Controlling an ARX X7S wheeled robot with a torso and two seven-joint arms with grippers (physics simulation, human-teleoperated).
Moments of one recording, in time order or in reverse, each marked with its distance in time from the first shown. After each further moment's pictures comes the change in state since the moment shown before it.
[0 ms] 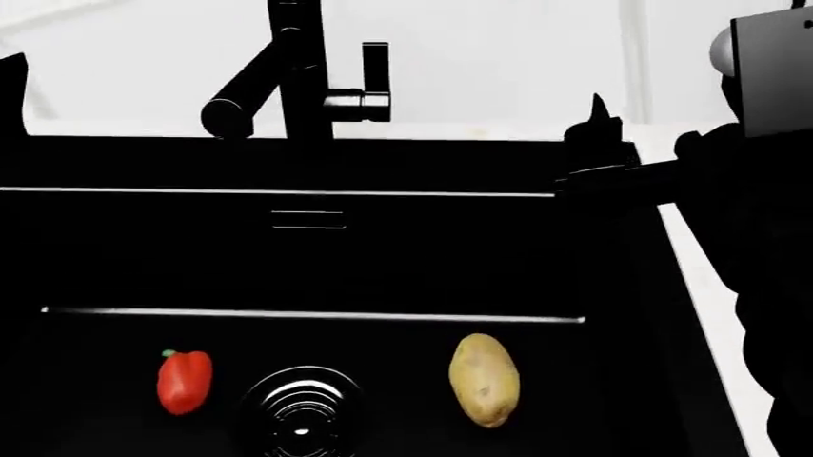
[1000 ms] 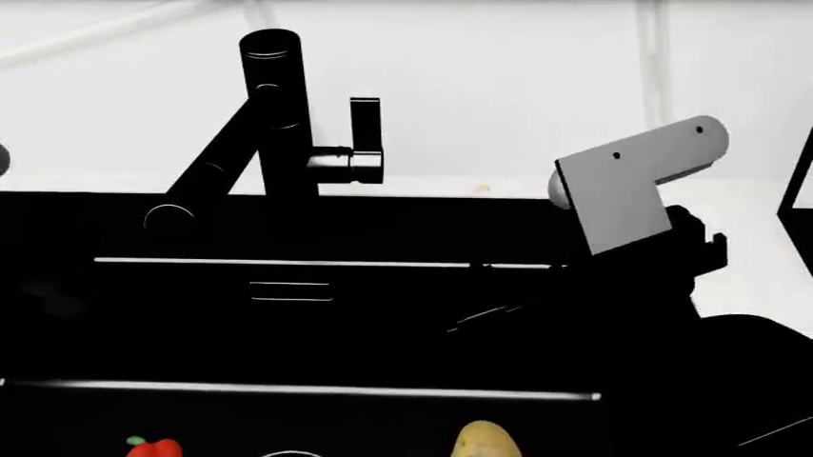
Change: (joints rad) left arm 0.214 0.013 -0.058 0.150 -0.145 -0.215 -0.067; right arm -0.087 -0.056 -0.091 -0.091 0.130 0.244 0.016
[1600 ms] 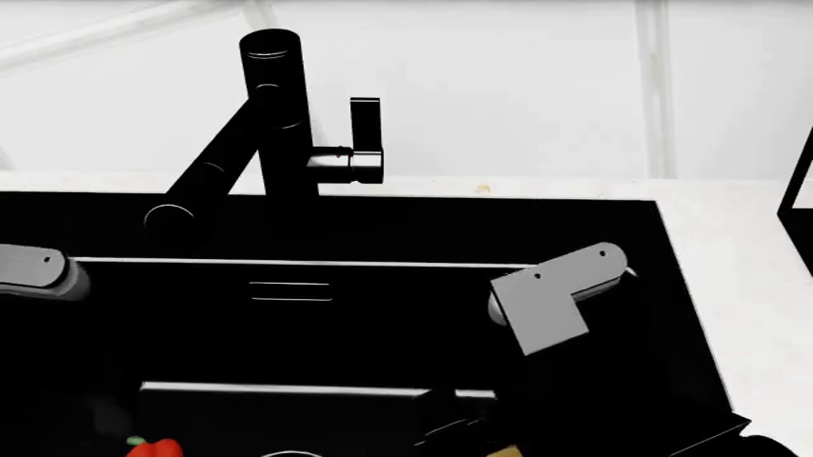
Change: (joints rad) left arm 0.181 0.012 0.078 -0.081 -0.009 0.042 0.009; right arm -0.128 -0.029 -0.163 0.173 -0.029 -0.064 -0.016
